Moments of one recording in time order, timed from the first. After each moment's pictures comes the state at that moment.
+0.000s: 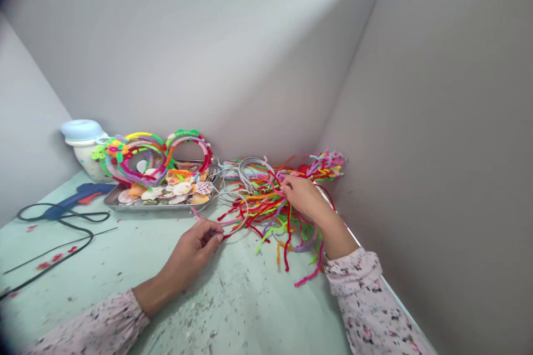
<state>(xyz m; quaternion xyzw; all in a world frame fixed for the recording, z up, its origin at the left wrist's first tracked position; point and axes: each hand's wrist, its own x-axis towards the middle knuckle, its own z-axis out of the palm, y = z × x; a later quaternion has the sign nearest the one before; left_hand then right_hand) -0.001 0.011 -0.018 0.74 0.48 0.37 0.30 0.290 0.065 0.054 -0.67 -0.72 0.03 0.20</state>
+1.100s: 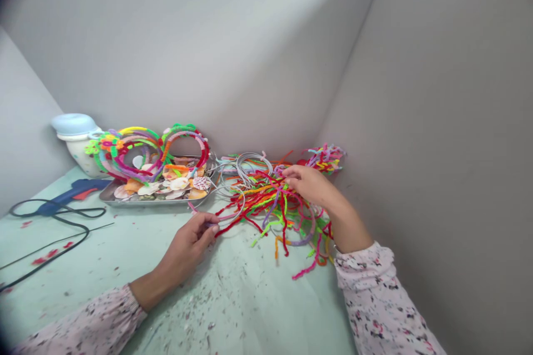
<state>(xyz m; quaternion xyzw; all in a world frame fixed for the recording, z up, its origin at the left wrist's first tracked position) -0.001 0.012 -0.024 0.70 0.48 0.38 0.38 0.309 0.061 0.066 -0.63 -0.69 0.20 0.29</state>
